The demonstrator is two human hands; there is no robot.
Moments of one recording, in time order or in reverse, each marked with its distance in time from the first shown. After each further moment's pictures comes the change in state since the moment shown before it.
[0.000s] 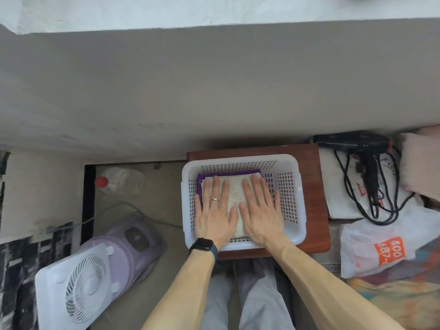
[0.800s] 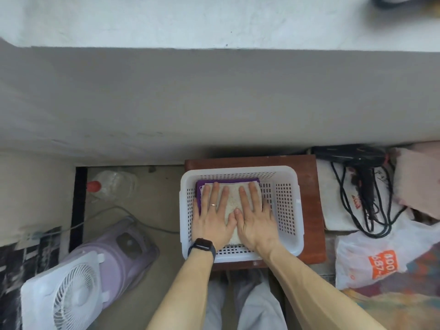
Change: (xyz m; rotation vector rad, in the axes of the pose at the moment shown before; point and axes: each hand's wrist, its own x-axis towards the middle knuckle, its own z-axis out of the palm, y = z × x) left_hand 0.024 -0.006 0.002 -0.006 -0.090 0.002; right_hand 0.020 -0.011 0.000 0.053 -0.193 0.138
